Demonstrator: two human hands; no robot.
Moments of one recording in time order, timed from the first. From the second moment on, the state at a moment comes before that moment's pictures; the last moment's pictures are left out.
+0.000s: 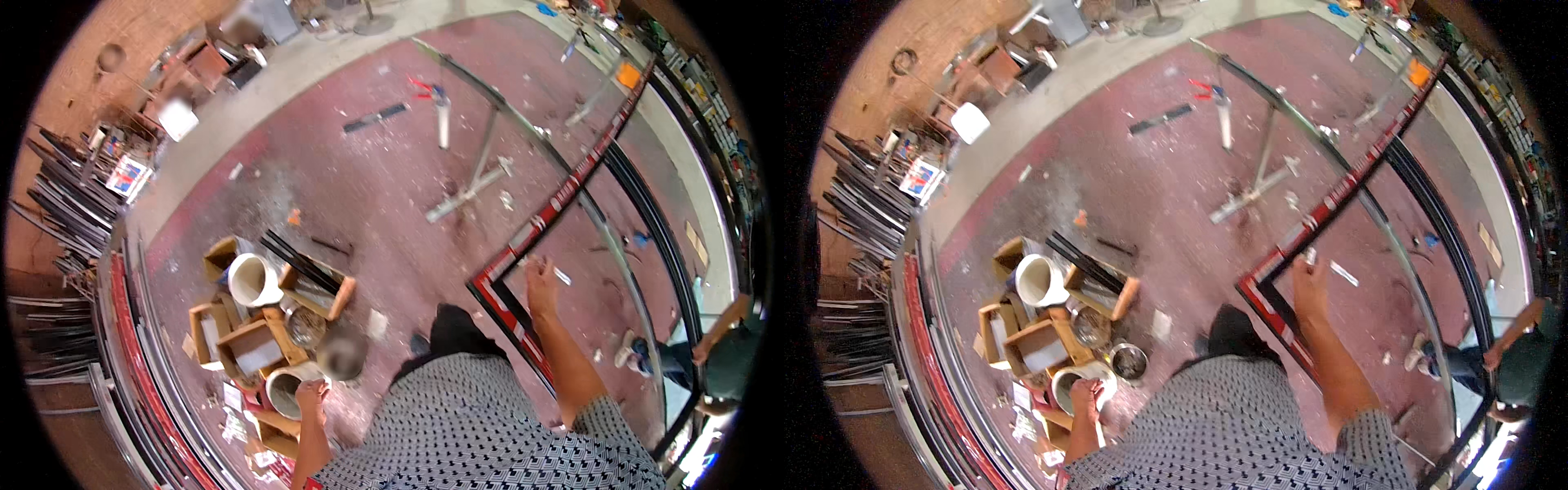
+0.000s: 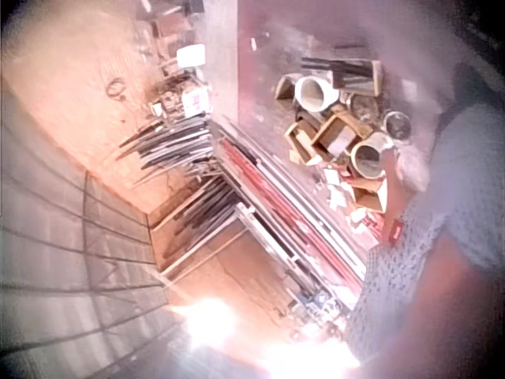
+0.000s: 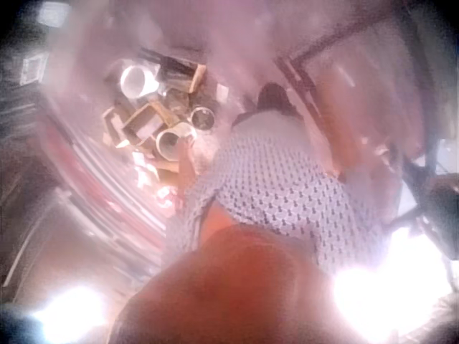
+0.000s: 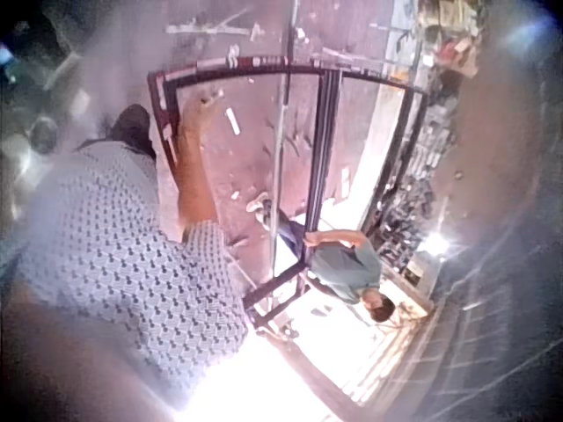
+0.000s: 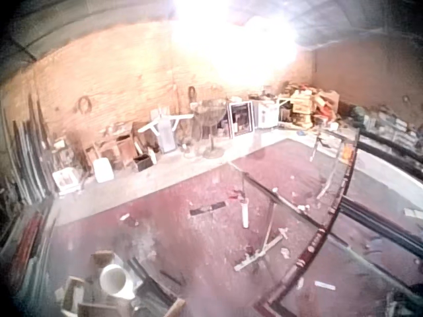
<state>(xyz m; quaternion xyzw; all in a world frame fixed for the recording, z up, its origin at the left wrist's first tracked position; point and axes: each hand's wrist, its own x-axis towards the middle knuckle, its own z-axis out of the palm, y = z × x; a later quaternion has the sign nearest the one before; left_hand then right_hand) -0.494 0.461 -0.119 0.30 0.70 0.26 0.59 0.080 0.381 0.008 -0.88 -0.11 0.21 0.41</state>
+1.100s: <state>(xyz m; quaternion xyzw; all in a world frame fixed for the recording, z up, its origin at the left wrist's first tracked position) -0.168 1.294 -0.149 0.54 0.55 -0.04 0.64 0.134 0.610 -0.039 -0.92 0.30 0.04 -0.24</state>
